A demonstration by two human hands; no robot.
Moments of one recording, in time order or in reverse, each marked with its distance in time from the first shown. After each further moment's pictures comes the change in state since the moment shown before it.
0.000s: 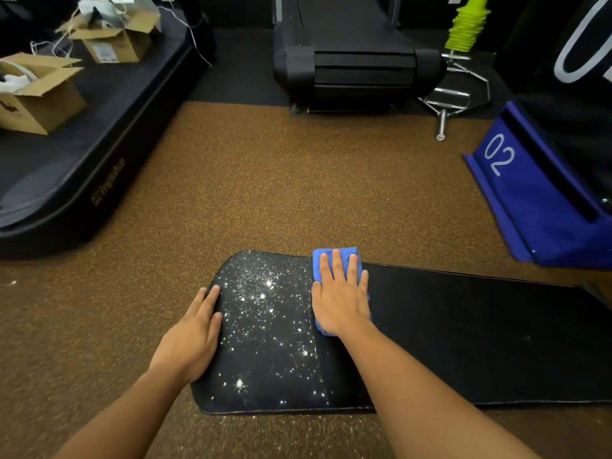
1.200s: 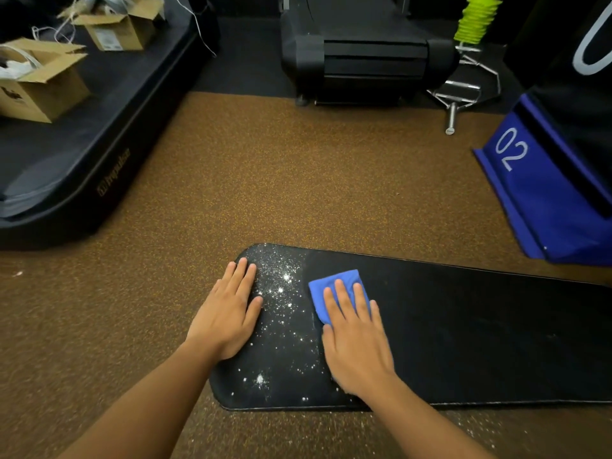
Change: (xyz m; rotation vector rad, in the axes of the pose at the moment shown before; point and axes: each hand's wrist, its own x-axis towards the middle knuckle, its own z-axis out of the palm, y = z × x) left_hand 0.029 0.007 0.008 0.167 0.020 0.252; right_hand -0.069 -0.013 0.029 -0.034 0.087 -0.109
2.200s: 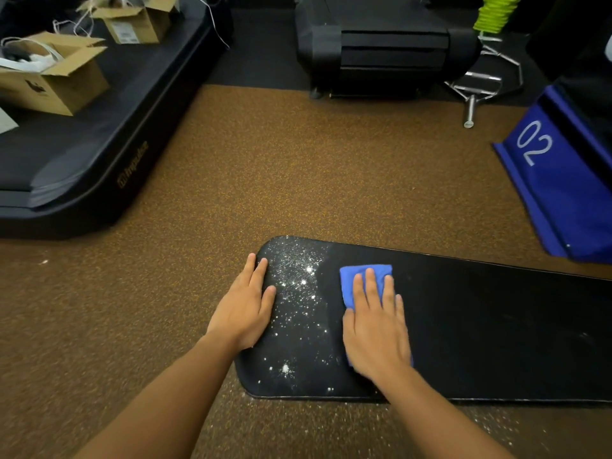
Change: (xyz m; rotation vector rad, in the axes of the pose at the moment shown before) left_hand -0.006 -0.003 -0.008 -0.214 0.000 -0.124; right_hand 0.009 -0.016 -0.001 -0.025 0.002 0.162
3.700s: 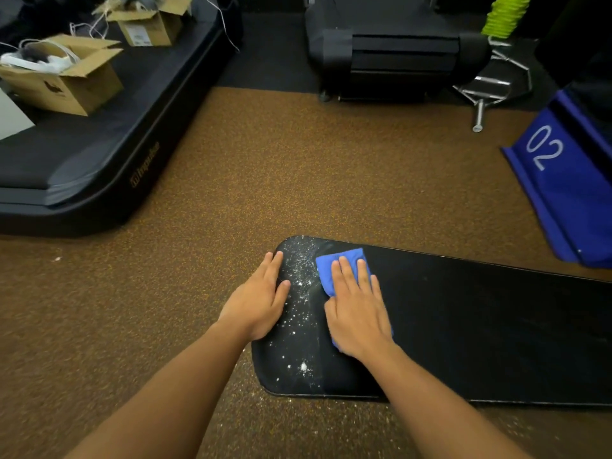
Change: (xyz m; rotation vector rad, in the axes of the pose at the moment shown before) left_hand 0.004 -0.002 -0.020 0.015 -0.070 0.042; right_hand 0.025 -0.045 0.001 0.056 -0.003 -0.189
